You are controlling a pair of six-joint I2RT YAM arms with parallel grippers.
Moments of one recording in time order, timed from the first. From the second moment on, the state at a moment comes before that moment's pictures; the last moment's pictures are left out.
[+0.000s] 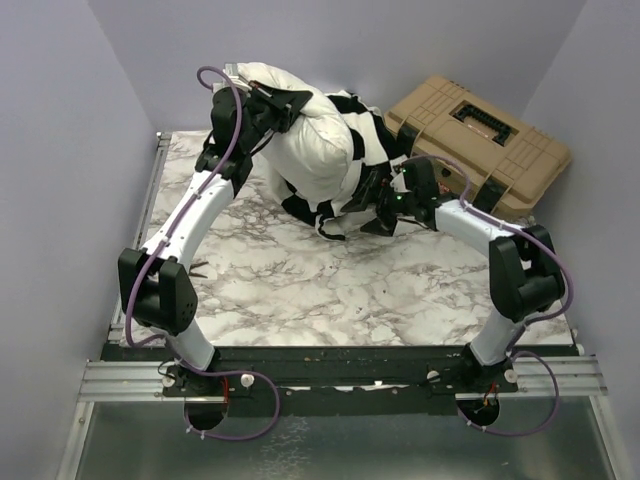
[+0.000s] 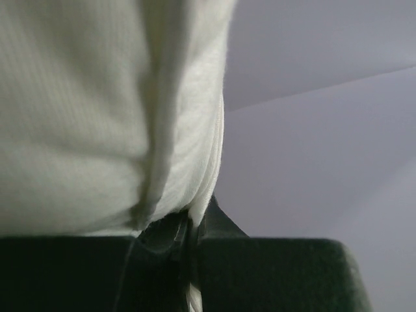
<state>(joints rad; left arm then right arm) -0.31 1.64 1.54 0.15 0.23 -1.29 0.35 1.71 1.14 -0.18 -0.59 0.89</state>
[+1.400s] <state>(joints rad) -0.27 1.53 1.38 0.34 0.07 -1.21 0.51 1.86 1.92 -0.03 -0.81 1.09</state>
